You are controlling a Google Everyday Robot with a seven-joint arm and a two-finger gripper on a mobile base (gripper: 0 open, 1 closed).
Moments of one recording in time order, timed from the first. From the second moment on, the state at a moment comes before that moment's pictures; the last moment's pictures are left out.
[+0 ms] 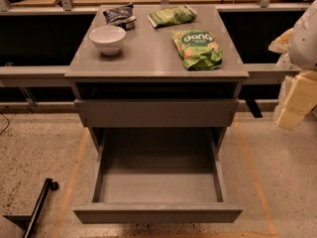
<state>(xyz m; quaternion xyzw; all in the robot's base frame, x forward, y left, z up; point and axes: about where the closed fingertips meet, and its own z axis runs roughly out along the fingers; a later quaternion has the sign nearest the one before) 0.438 -0.217 0.976 -0.60 0.78 -0.03 0.16</state>
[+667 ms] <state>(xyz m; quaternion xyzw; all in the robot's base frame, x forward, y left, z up) 0.453 -0.218 0.984 -0.60 0.78 -0.04 0.17</state>
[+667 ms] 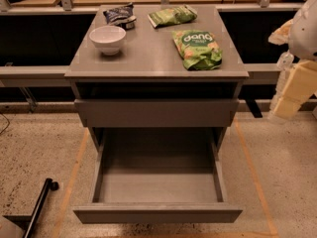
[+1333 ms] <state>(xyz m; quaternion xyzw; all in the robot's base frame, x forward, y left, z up) 0.521 -0.218 1.007 -0.60 0.77 -0.02 0.23</state>
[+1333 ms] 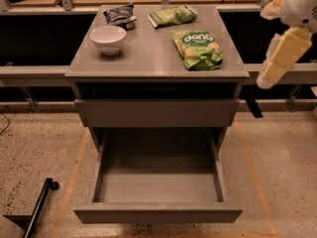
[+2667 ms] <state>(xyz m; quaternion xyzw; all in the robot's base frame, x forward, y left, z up) 0.599 -0.180 1.005 -0.54 0.76 0.05 0.35</state>
